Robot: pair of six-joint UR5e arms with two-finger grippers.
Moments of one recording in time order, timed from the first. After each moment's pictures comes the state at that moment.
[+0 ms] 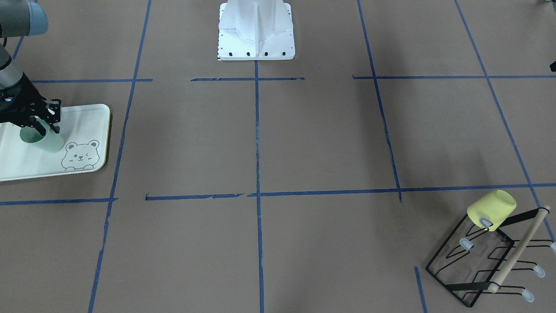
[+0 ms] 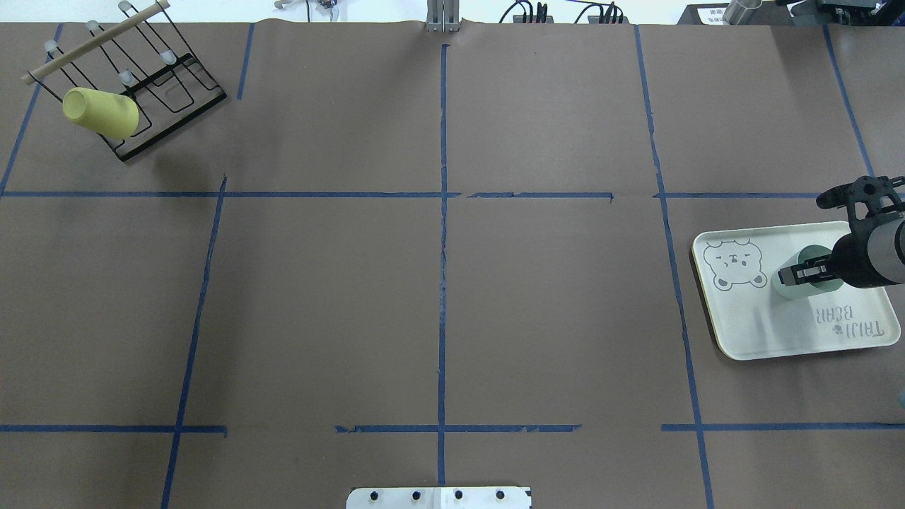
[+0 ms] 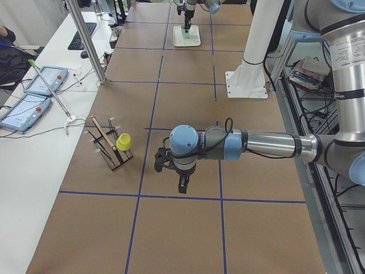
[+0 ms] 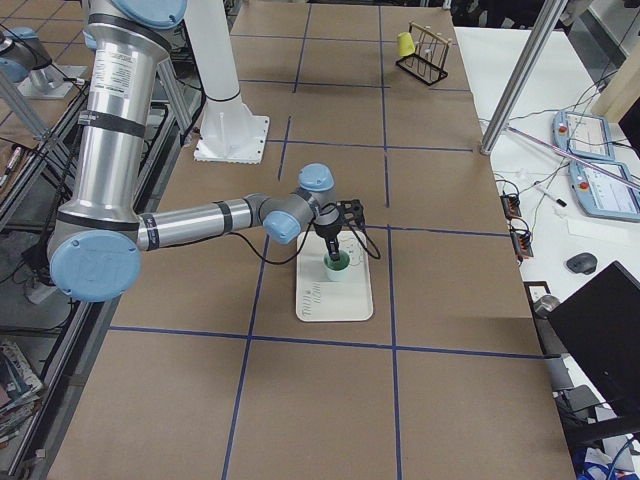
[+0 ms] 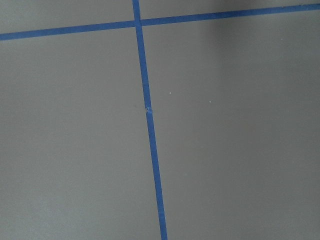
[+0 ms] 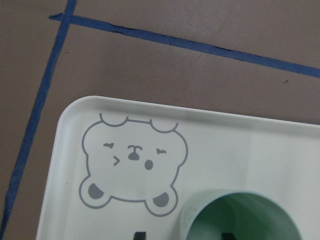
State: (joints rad) left arm -1.56 -1.32 -1.90 -1.49 -2.43 0.12; right arm 0.86 -1.78 1.90 -1.01 1.97 0.73
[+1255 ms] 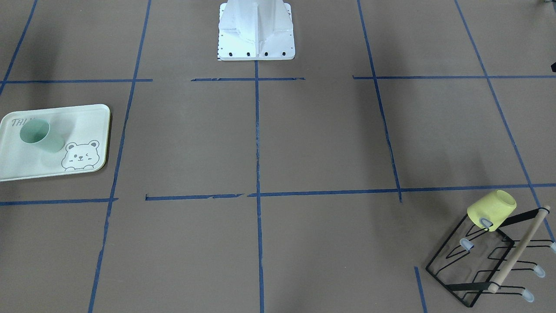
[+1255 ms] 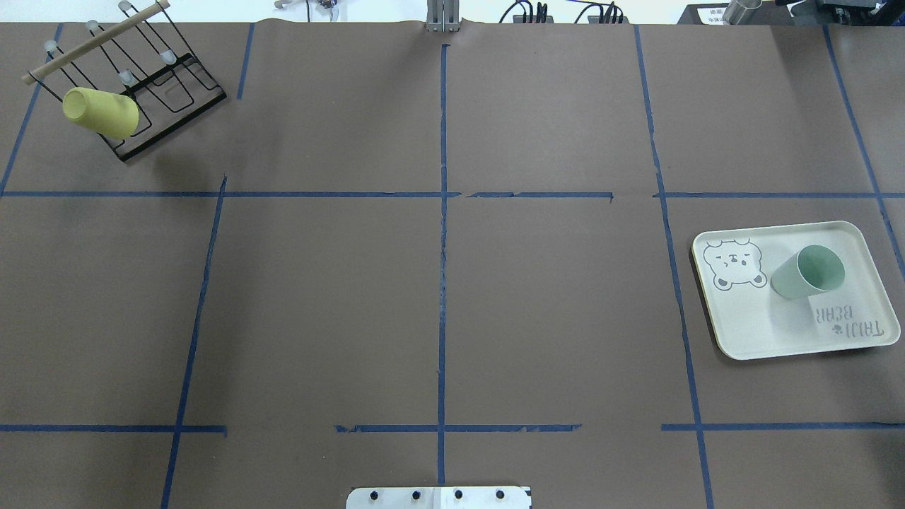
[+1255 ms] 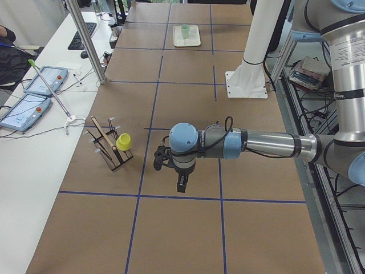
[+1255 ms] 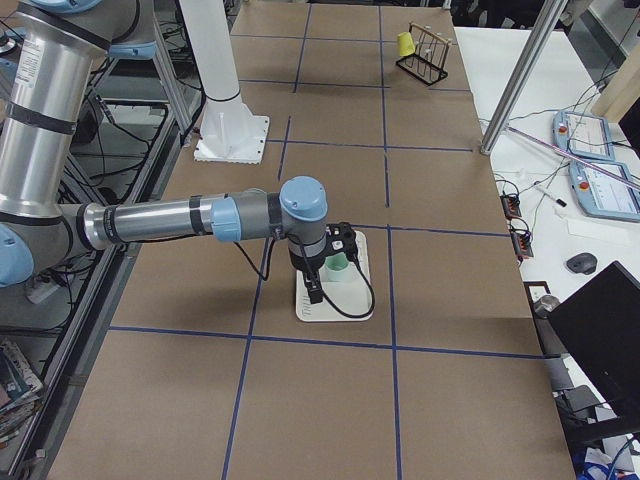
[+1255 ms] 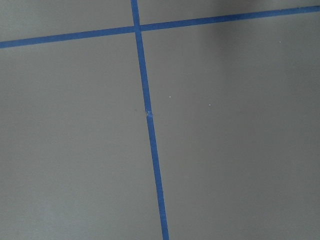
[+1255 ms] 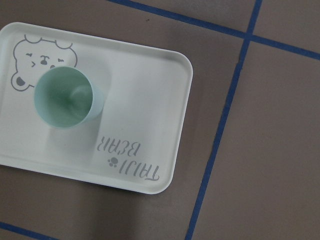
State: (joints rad) left arm -1.56 -1.32 -1.90 -1.50 -2.42 0.12; right arm 1.48 -1.93 2.04 -1.58 2.34 -0.12
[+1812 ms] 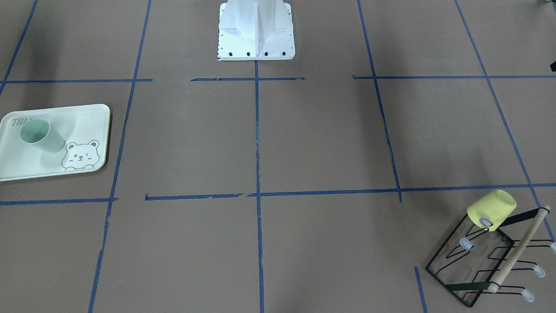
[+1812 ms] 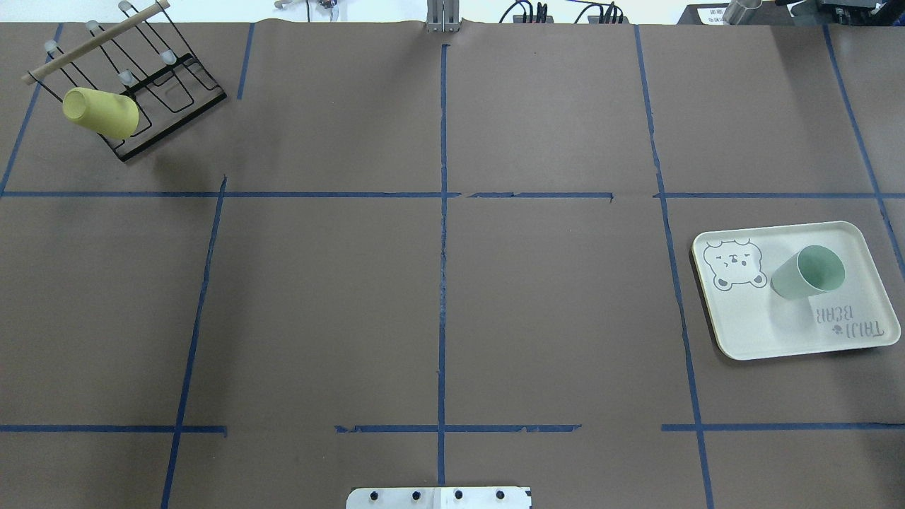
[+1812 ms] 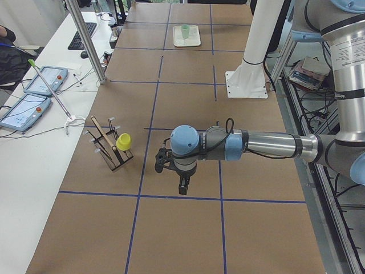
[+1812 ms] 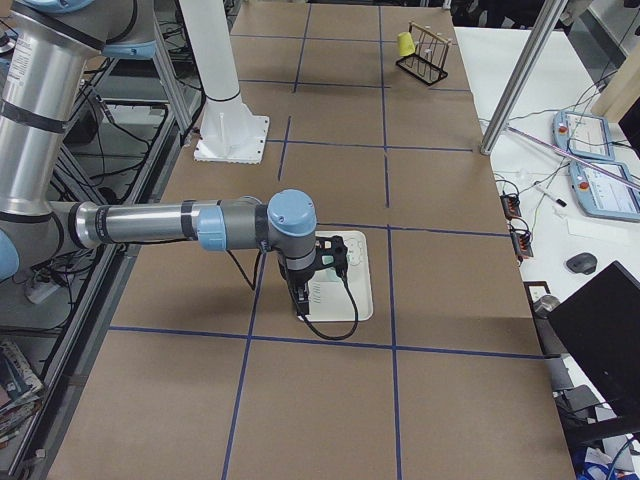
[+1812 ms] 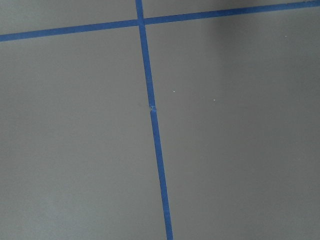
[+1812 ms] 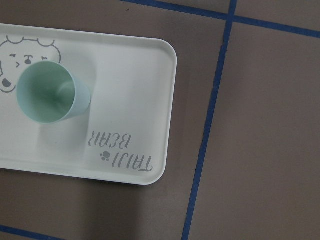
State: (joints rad) left arm -1.56 -1.31 -1.89 -1.50 -2.40 0.13; right arm 1.50 -1.94 2.03 -1.57 2.35 -0.08
